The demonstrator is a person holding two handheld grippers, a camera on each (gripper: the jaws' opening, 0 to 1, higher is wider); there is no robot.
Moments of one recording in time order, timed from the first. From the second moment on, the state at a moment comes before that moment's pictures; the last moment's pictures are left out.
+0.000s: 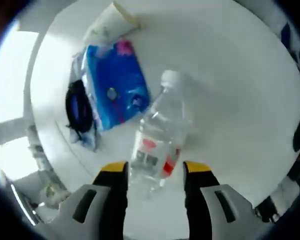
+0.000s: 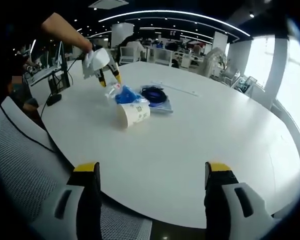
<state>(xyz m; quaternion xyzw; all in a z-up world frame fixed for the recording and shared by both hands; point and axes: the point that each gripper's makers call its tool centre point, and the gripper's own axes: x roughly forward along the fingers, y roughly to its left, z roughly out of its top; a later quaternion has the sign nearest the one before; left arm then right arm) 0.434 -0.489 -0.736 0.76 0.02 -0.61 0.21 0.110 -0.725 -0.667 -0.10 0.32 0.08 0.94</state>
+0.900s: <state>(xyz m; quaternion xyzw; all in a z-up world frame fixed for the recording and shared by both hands) 0.437 -0.487 -0.767 0.77 0.10 -0.62 0.10 0.108 -0.732 -0.670 -0.11 0.33 0.07 0.94</state>
